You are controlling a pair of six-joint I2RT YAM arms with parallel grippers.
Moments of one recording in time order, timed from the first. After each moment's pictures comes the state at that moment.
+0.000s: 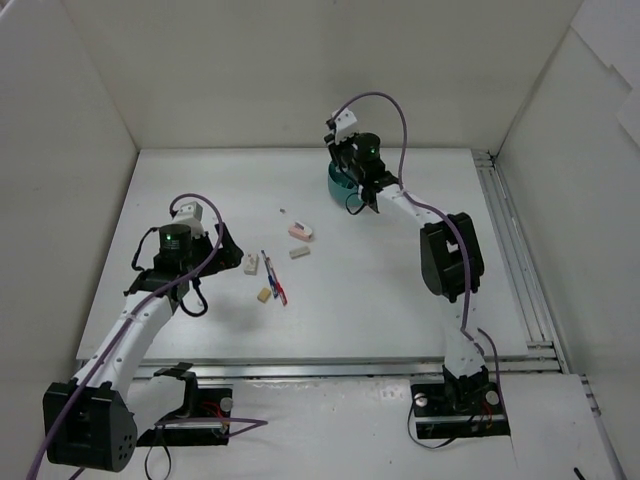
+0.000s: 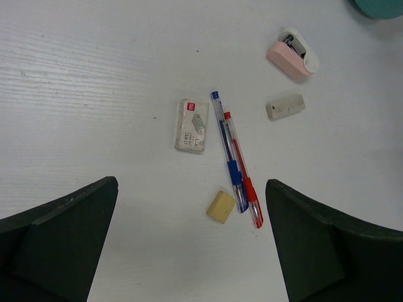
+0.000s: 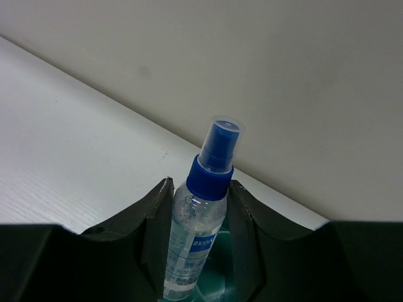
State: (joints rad) left arm -0.12 1.03 0.72 -0.31 0.12 -0.40; right arm 0.42 2.17 1.70 0.39 0.01 -0.27
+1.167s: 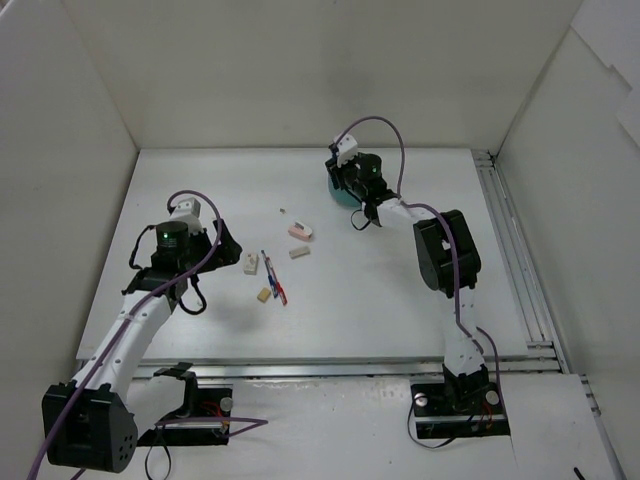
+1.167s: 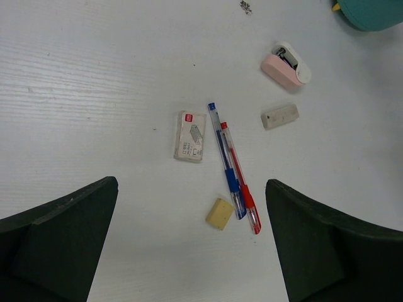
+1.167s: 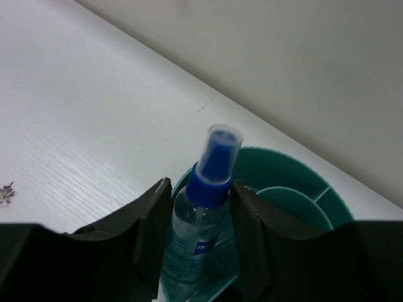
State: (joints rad) left arm -0.12 1.03 0.74 -0.29 0.13 -0.39; right arm 0.38 2.24 1.58 0.50 -0.14 -0.25
